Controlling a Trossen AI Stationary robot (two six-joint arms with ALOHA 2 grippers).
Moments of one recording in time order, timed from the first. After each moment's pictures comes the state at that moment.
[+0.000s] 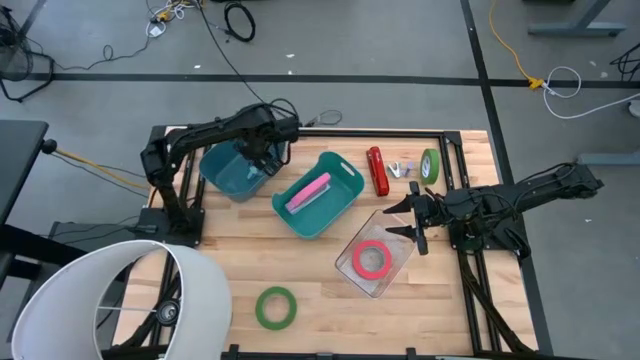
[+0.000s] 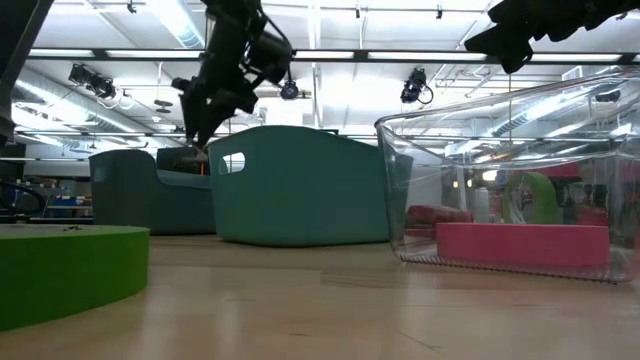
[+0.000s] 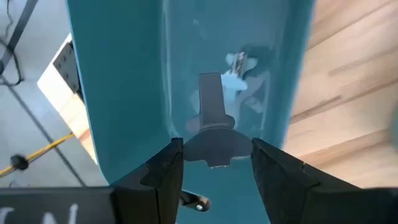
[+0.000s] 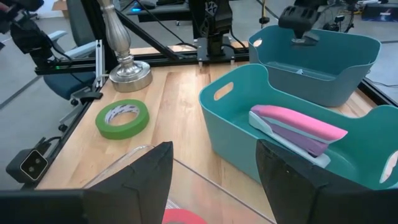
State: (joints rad) left arm 0.48 1.78 1.60 -1.56 -0.34 -0.50; right arm 0.26 0.74 0.55 -0.14 0.20 0.14
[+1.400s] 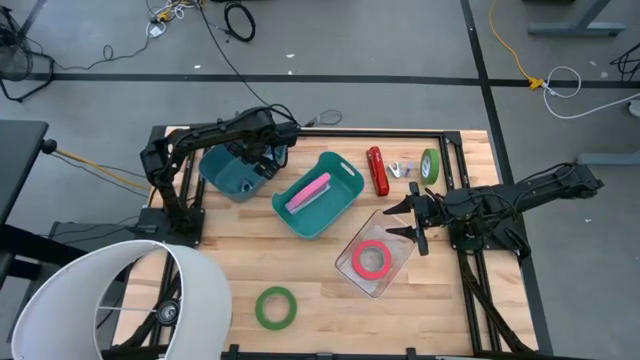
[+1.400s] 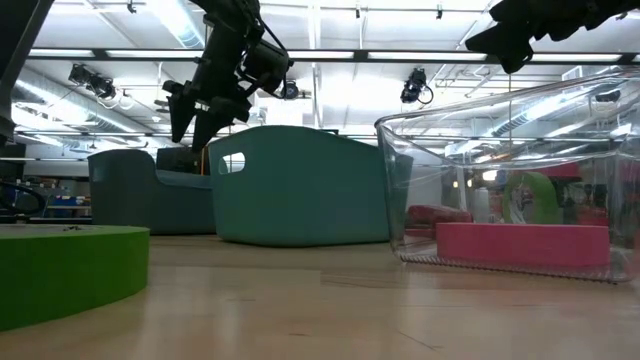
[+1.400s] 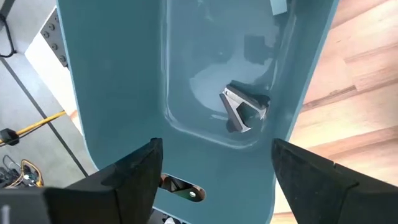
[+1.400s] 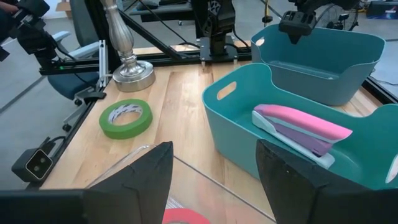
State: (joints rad) left arm 0.48 1.78 1.55 -1.57 -0.31 -0.57; right arm 0.26 0.74 0.55 -0.14 0.19 0.15
